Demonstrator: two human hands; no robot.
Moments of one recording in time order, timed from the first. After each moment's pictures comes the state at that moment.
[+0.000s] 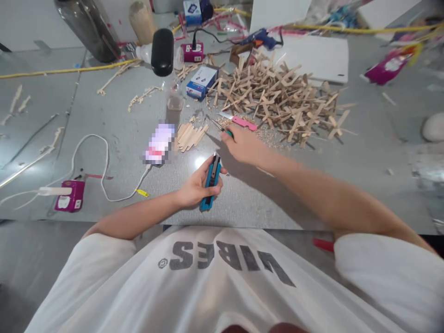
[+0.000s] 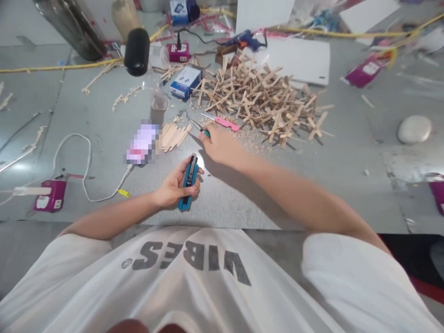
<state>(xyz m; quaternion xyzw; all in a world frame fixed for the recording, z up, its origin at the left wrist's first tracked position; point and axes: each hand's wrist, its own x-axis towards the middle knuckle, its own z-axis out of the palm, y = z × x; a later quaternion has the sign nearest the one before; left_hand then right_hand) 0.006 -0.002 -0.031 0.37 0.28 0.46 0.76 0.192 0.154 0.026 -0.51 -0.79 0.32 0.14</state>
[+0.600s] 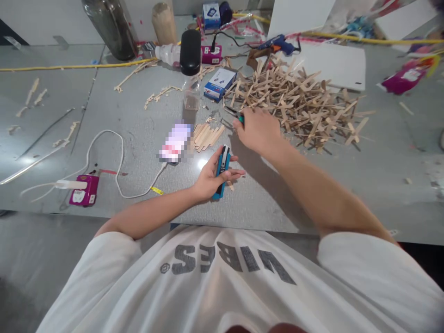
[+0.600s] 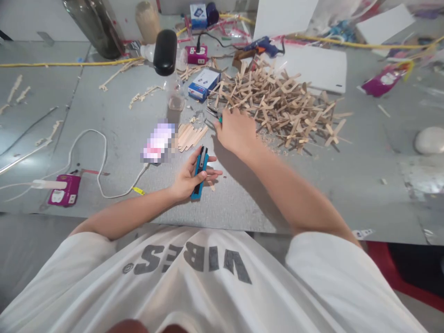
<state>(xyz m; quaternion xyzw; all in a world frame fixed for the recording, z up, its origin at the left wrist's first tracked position) 0.004 0.014 -0.043 0.34 0.32 0.53 0.71 0.160 0.184 0.028 -0.57 -0.81 0.09 0.10</state>
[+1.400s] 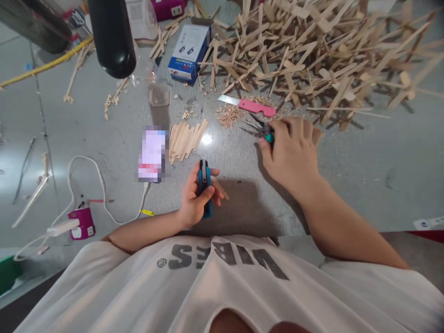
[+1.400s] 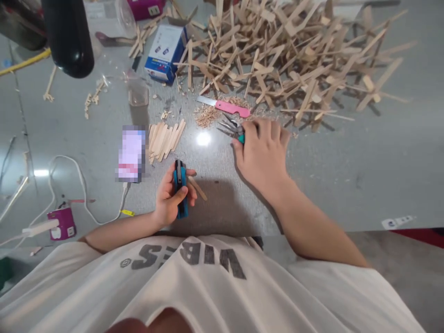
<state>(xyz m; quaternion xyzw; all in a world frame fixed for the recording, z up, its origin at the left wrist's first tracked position) -0.006 -0.014 -0.023 0.30 0.44 0.51 0.68 0.247 0.108 0.007 -0.65 -0.74 0.12 0.09</state>
